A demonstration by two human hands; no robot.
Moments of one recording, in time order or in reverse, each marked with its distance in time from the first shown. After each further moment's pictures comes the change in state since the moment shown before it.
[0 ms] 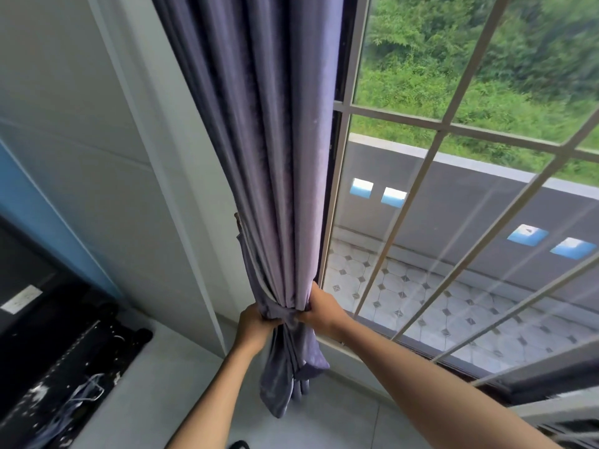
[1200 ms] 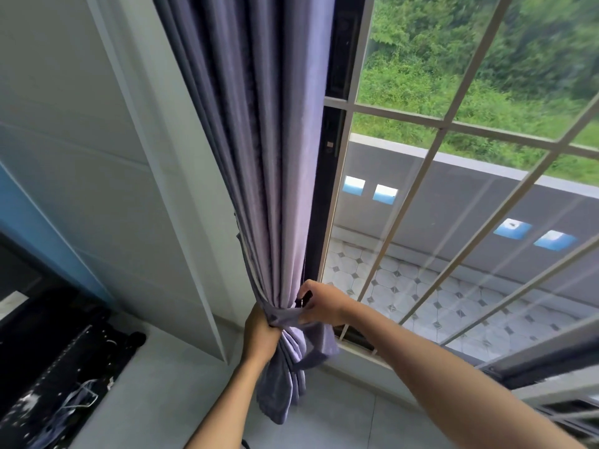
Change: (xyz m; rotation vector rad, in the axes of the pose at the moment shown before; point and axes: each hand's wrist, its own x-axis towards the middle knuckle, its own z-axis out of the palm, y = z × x) left_hand -0.010 -0.011 0.014 0.022 0.091 0.185; right_hand -0.019 -0.031 -0.032 -0.123 -0.214 0.030
